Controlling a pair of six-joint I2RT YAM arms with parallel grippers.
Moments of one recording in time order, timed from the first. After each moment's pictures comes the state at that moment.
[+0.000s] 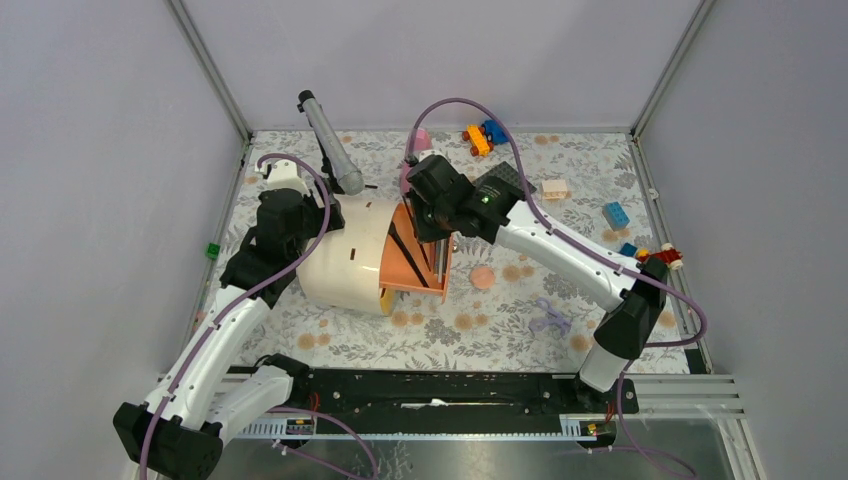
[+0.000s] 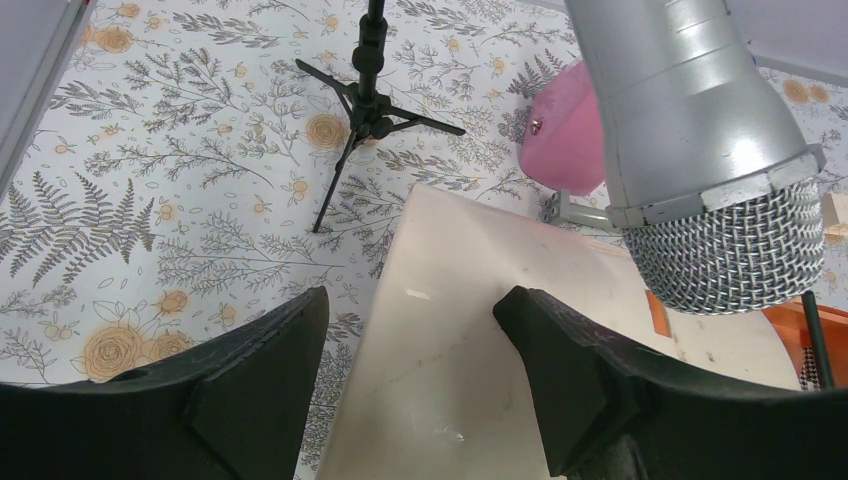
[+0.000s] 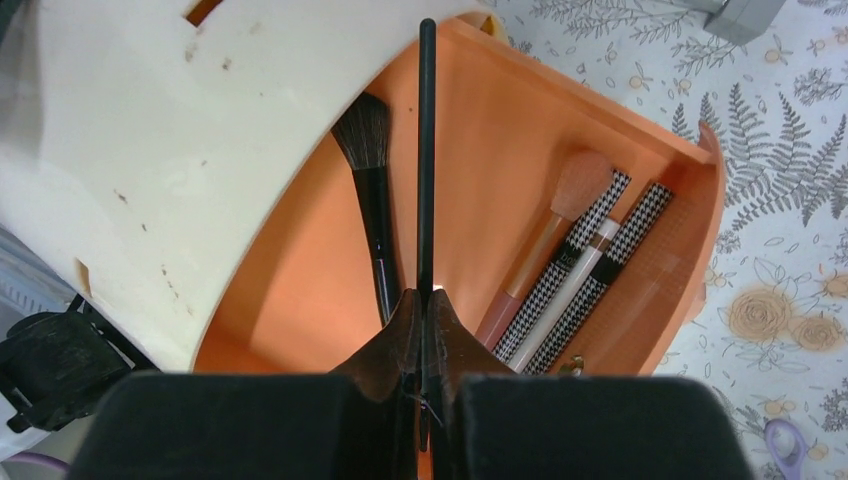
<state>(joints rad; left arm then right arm) -0.35 0.92 0.93 -0.40 -0.33 -0.36 0.94 1.71 1.76 -0.89 0.16 0.52</state>
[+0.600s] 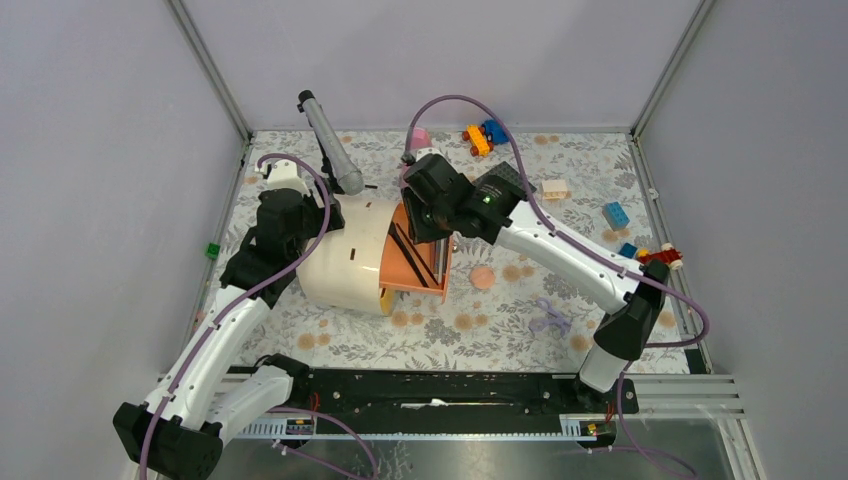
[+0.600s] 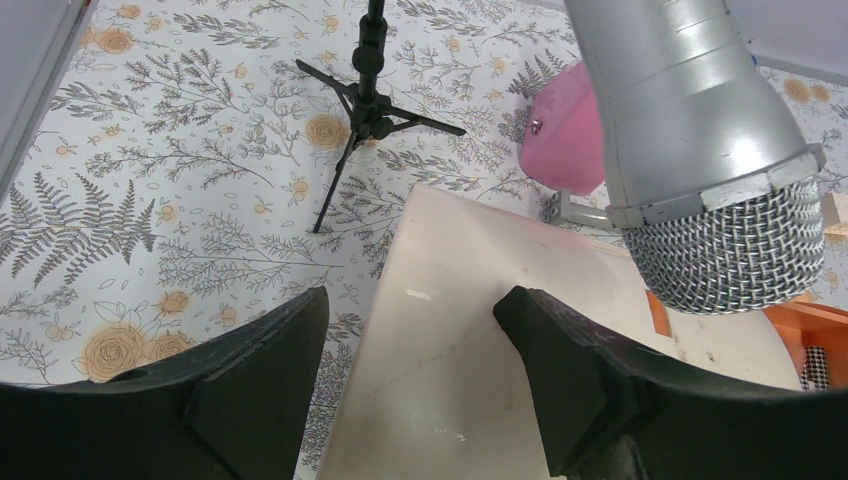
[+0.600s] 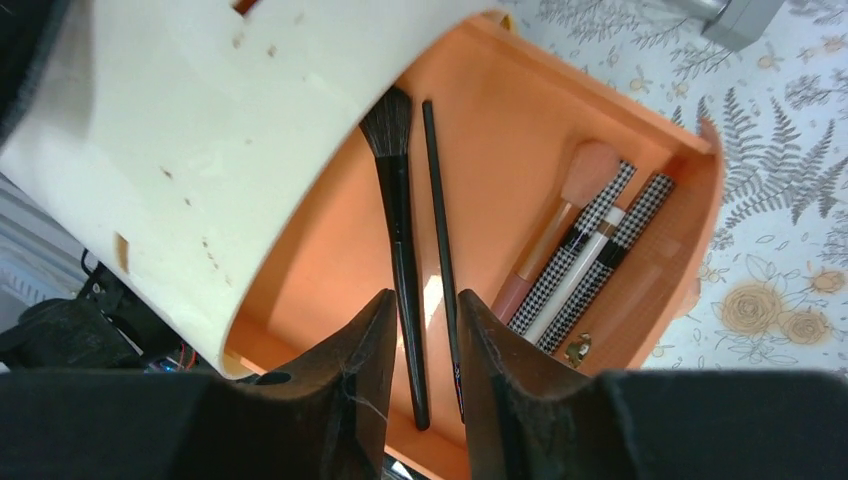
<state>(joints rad) -0.35 0.92 0.93 -0.40 -0.33 -0.36 0.96 1.71 1.80 -0.94 0.17 0.52</state>
